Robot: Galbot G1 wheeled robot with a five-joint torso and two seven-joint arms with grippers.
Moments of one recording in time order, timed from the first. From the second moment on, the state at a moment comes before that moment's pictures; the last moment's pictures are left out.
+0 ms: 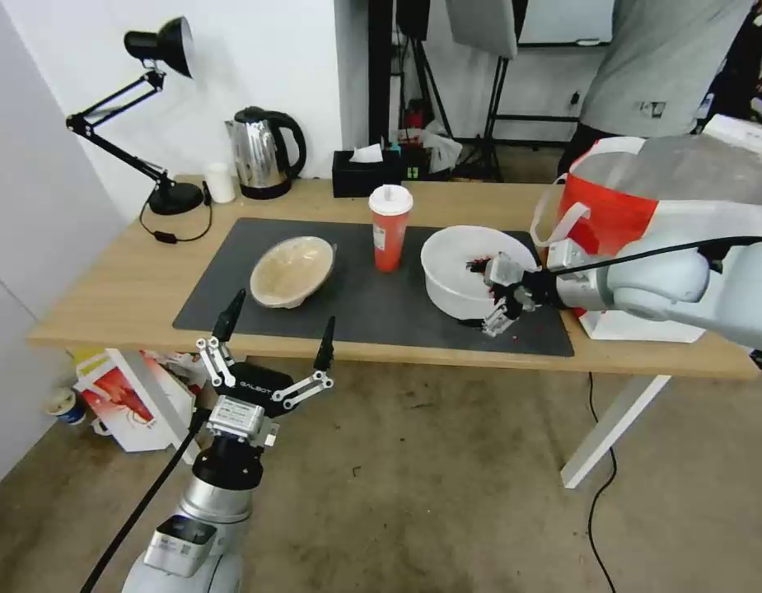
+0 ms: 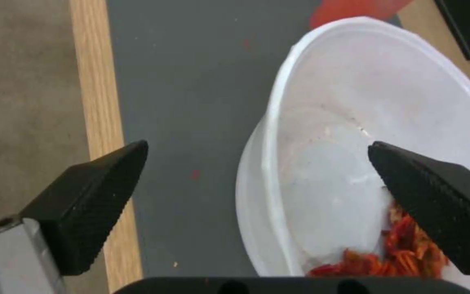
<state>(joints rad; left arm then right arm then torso) 1.71 -1.49 -0.51 -2.31 0.05 -0.53 0.19 -2.36 -0.51 1.45 1.79 0.94 -0.13 -0.30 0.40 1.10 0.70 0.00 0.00</state>
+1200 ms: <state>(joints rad) 1.72 -1.49 -0.54 -2.32 0.04 -0.55 0.20 -2.45 -0.56 1.51 1.69 0.95 -0.14 -0.36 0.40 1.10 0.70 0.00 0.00</state>
